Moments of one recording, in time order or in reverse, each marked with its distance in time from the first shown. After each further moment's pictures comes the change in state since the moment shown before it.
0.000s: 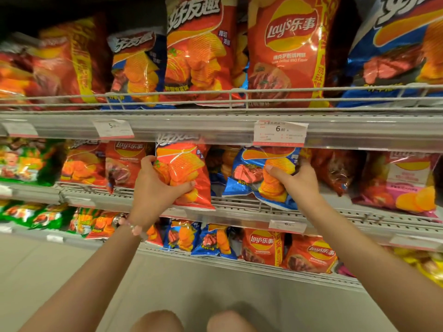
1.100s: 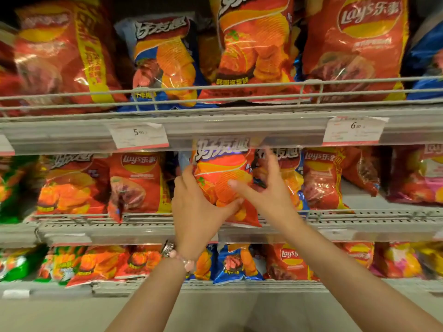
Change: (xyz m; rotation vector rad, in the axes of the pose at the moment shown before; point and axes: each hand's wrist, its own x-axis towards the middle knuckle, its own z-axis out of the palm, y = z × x) left_hand 0.026 -0.042 0.018 -0.036 -0.039 0.241; right_hand -0.054 -0.028 0.159 0.029 -0.135 -0.269
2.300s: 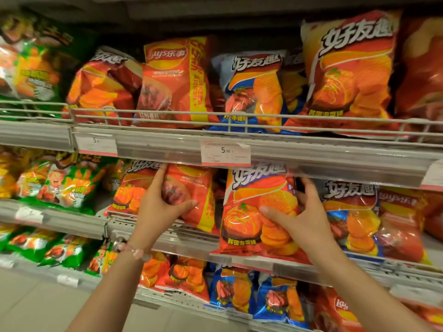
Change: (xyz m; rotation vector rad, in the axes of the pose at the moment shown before) left_hand 0.066 -0.150 -0.124 -0.247 0.089 -0.047; right_hand 0.011 -0.010 0.066 -0.084 0.030 0.090
